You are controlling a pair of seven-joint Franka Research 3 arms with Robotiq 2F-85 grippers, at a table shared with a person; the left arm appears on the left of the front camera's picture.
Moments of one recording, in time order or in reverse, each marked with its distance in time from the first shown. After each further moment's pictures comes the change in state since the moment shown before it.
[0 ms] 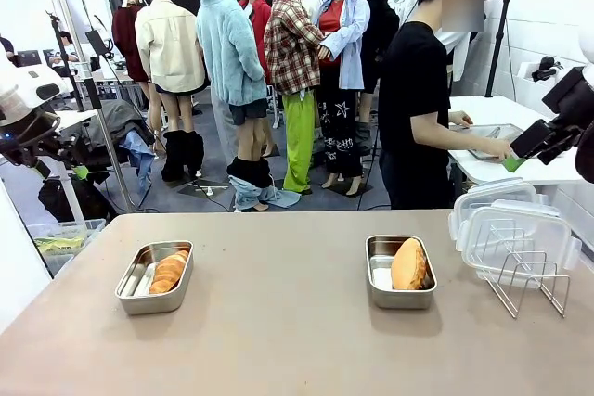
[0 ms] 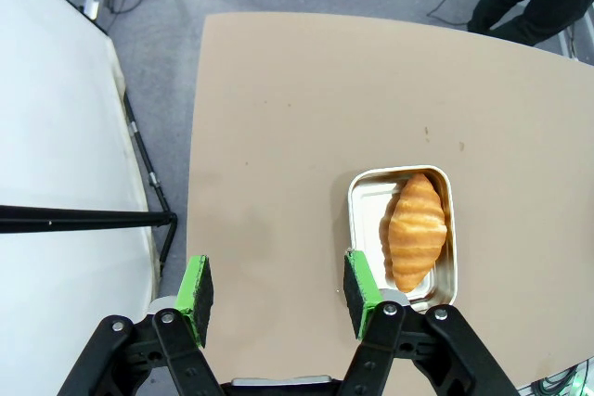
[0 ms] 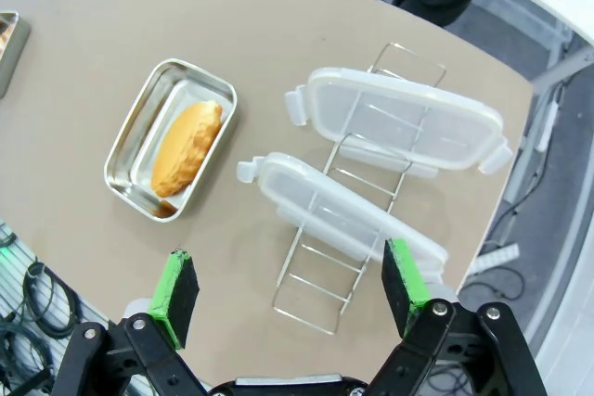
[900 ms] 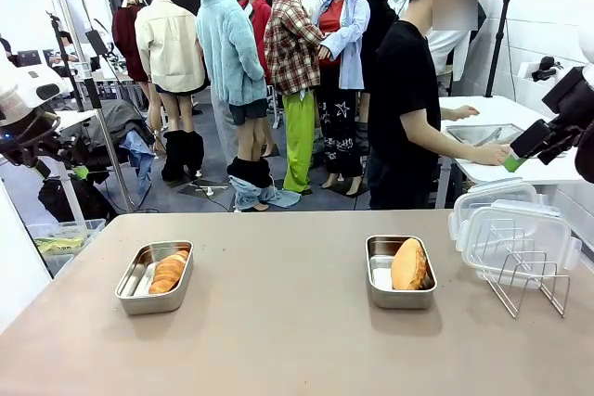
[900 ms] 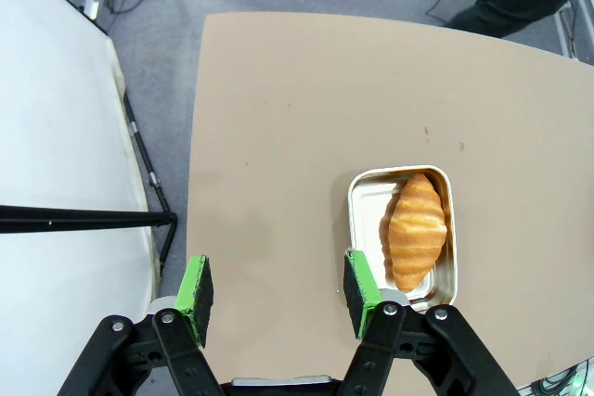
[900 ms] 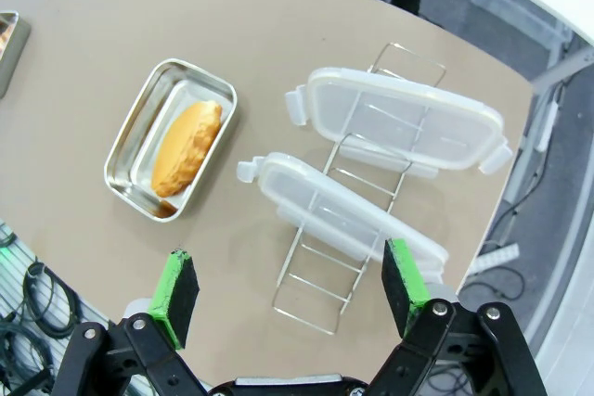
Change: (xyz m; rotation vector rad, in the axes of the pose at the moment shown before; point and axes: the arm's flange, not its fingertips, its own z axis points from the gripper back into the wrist) left arm 0.000 0.000 0.000 0.000 0.000 0.000; right arm 0.000 0.000 0.000 0.000 0.000 0.000
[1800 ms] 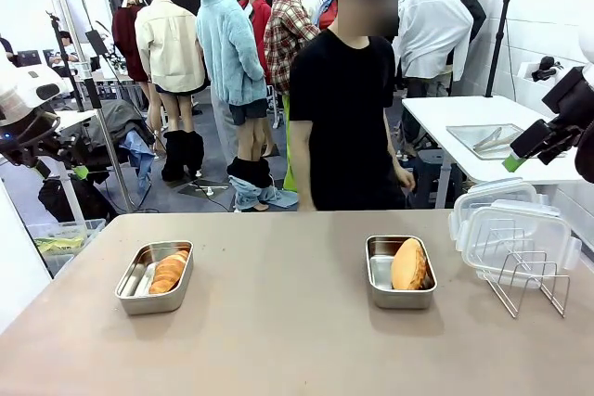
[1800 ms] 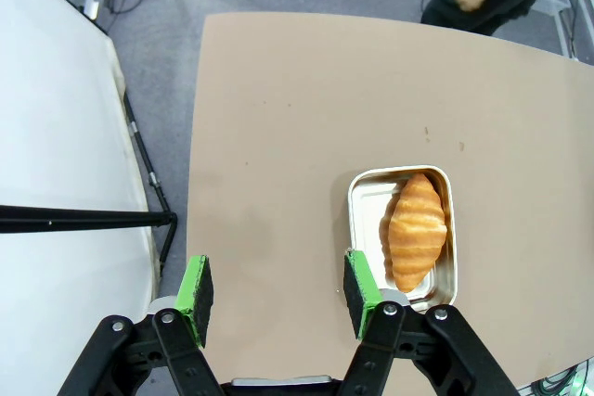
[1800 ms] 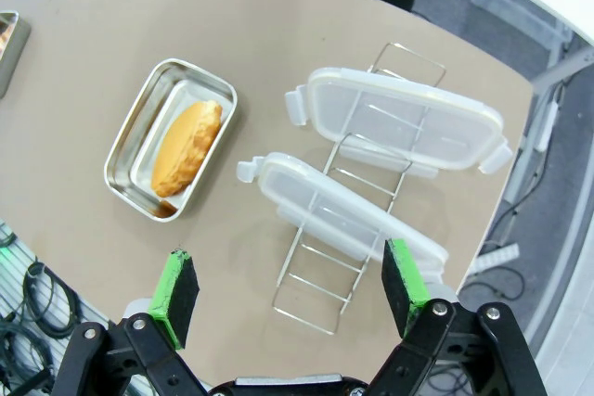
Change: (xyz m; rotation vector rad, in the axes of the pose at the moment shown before) left arm 0.000 0.000 0.000 0.000 0.000 0.000; right arm 0.000 0.000 0.000 0.000 0.000 0.000
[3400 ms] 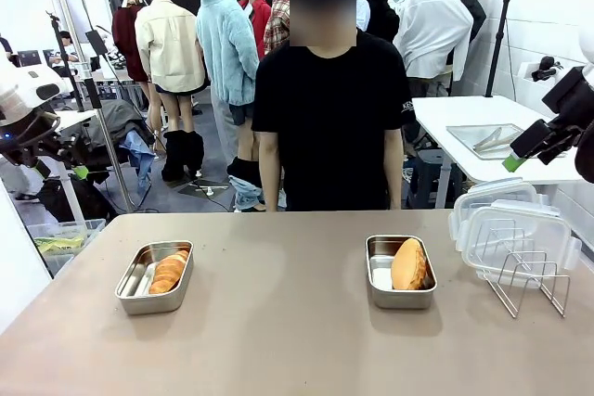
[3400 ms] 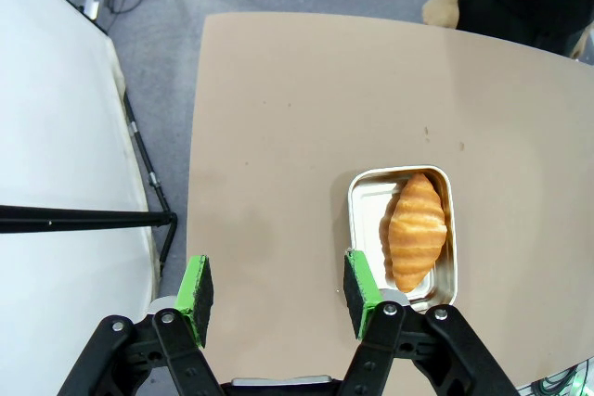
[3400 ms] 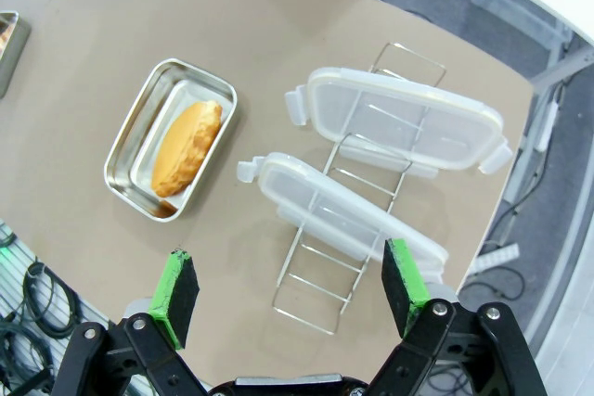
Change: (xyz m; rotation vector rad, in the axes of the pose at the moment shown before) left arm 0.000 0.000 0.000 0.000 0.000 0.000; right arm 0.000 0.000 0.000 0.000 0.000 0.000
